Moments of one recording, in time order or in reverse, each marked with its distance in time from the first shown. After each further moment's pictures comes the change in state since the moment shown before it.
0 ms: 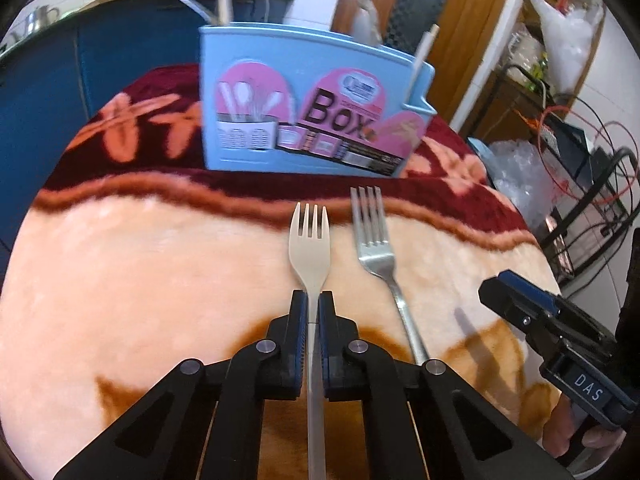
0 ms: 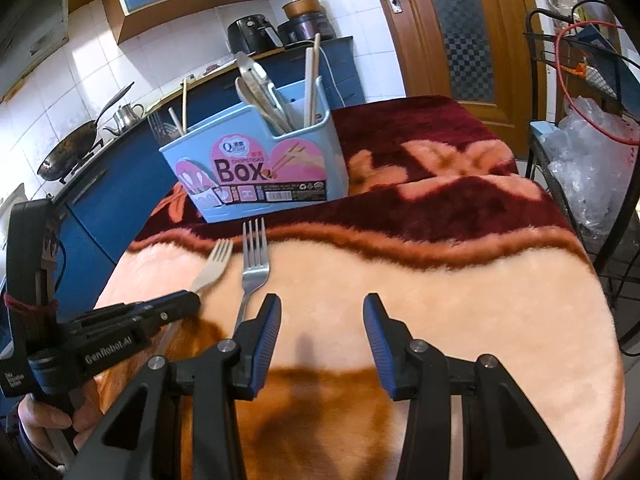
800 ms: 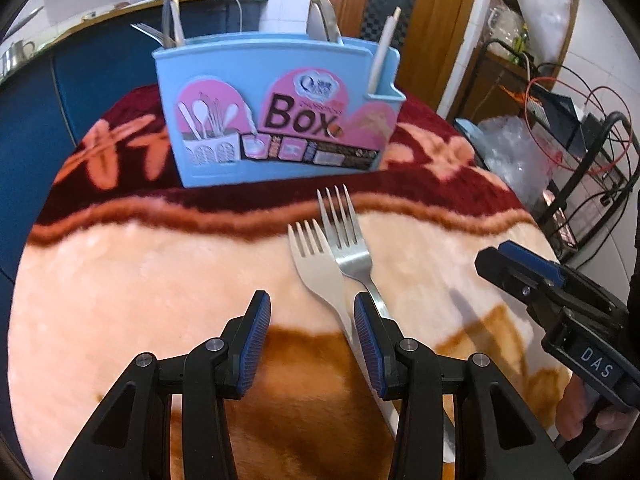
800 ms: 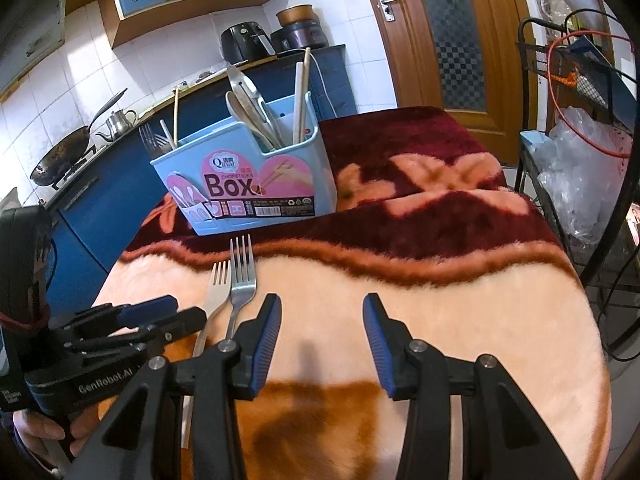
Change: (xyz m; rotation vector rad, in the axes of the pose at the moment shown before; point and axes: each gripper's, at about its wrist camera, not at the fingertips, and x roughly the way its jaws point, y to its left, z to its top) left arm 0.004 -0.026 0.003 0.119 0.027 0.012; right arm -0.007 -0.007 0.007 0.011 -0.042 -0.042
